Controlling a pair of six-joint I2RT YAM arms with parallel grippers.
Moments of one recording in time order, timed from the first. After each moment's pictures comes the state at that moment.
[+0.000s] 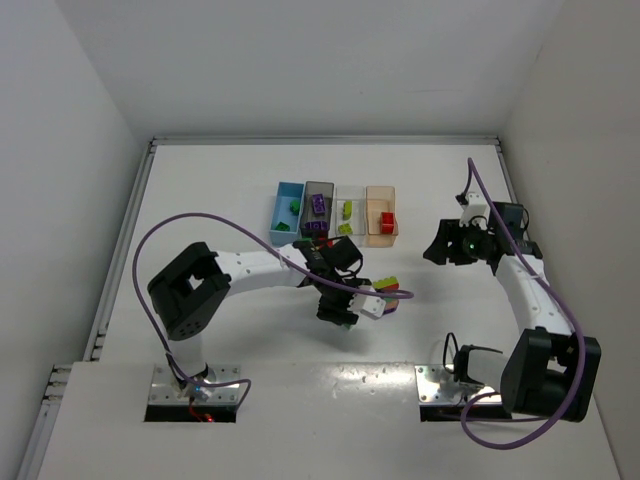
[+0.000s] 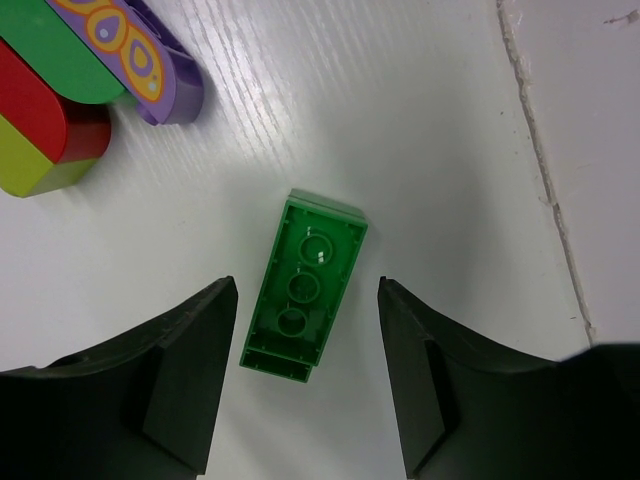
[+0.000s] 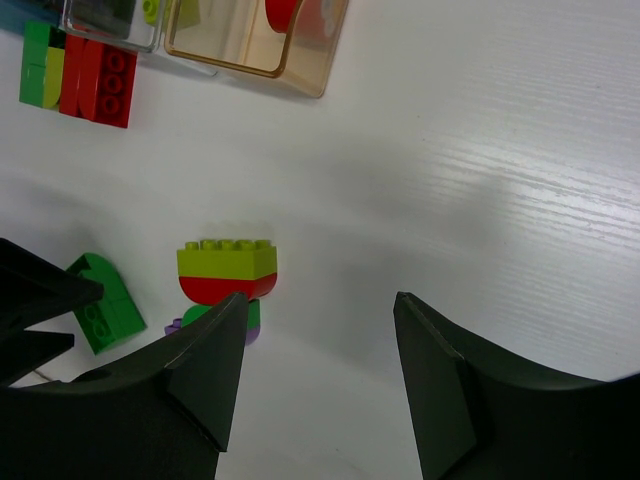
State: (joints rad) left arm -0.97 1.80 1.17 -0.55 0.48 0.89; right arm -0.19 1.18 0.72 -0.45 -0.56 -0.11
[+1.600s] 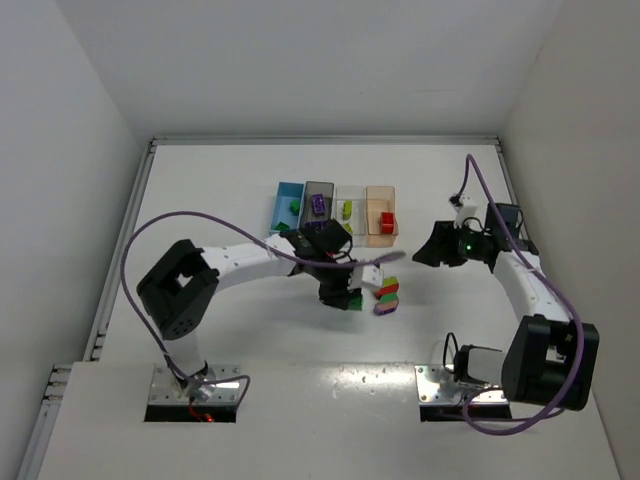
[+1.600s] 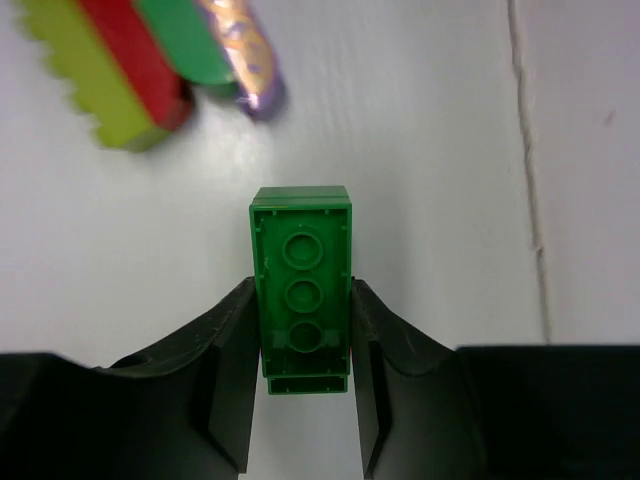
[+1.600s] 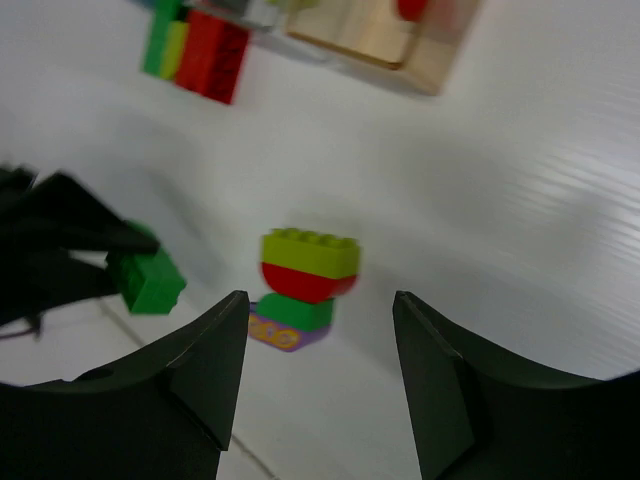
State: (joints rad) left arm -0.91 1.78 1.17 -0.50 0.54 0.74; right arm -0.18 1.22 0.70 -0.43 -0.69 -0.11
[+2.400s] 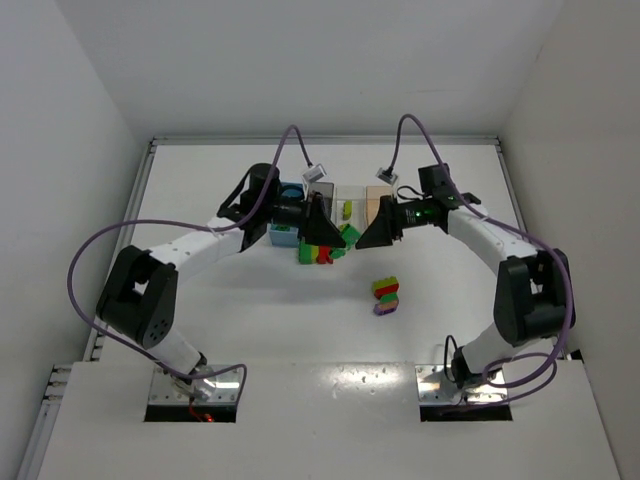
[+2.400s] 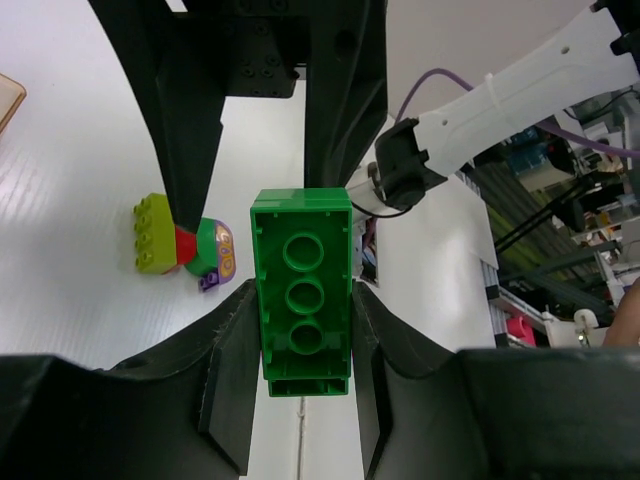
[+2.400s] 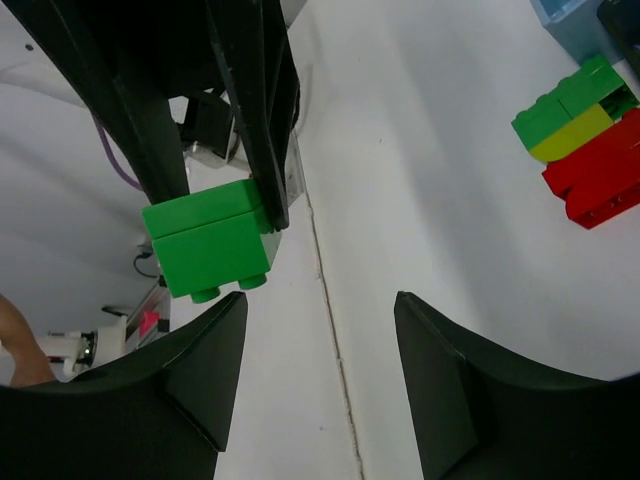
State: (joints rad) left arm -0.50 1.58 1.05 0.23 1.12 -0.48; right arm 0.19 1.58 1.05 -0.40 -1.26 -0.03
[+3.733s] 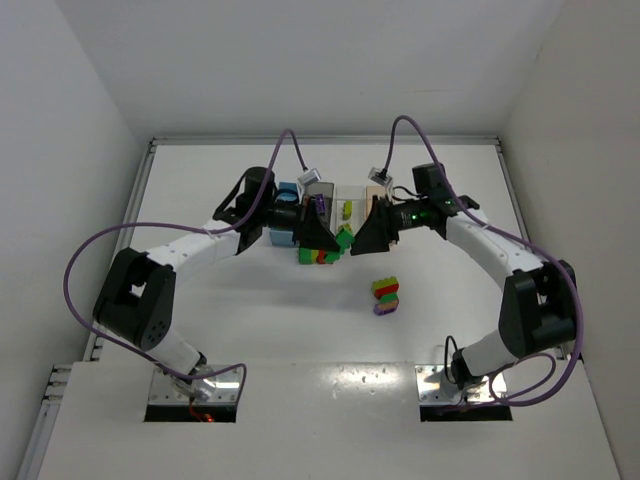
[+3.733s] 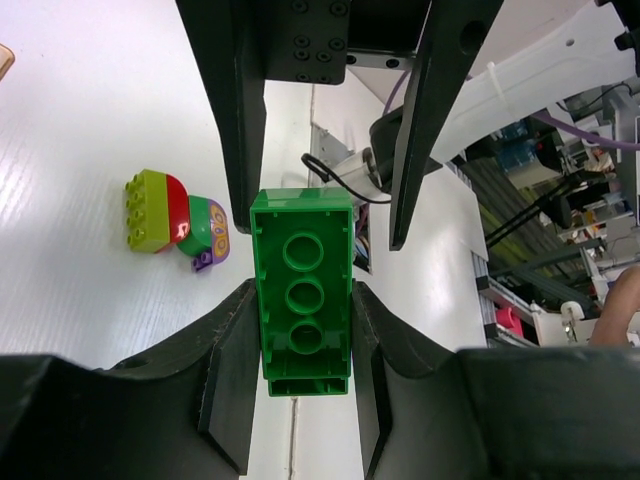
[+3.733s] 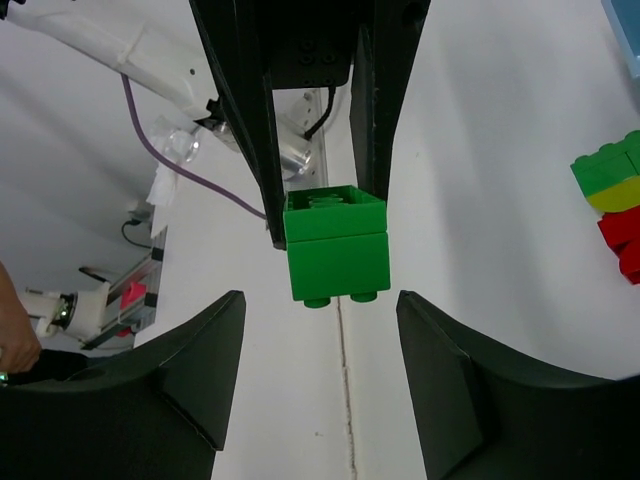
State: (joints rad) left arm -0.47 1.57 1.01 0.24 1.16 -0.48; right arm 0.27 1.52 1.04 -0.34 -1.30 -0.03
